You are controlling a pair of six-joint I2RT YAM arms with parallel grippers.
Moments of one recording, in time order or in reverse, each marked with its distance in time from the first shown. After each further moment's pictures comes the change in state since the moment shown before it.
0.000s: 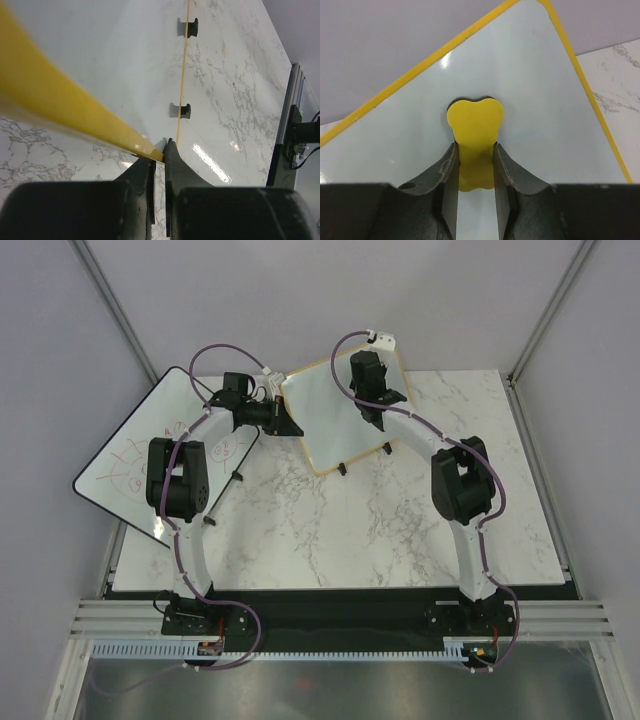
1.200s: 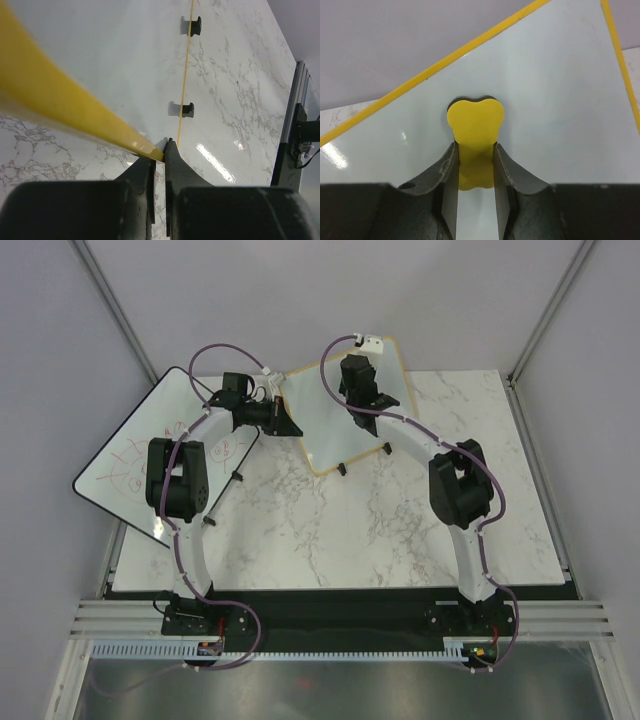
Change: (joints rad) left arm 0.002 0.000 0.000 -0.004 -0.005 0.022; right arm 0.051 -0.016 -0.001 0.010 -0.023 -0.028
